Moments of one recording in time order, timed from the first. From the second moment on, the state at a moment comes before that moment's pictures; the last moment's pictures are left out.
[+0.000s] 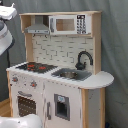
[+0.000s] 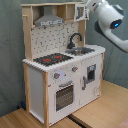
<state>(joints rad) -1.07 -1.33 0.78 -1.82 -0.36 3.19 -0.74</state>
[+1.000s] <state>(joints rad) -1.23 -1.44 0.78 -1.71 -0.35 3.05 -0.48</state>
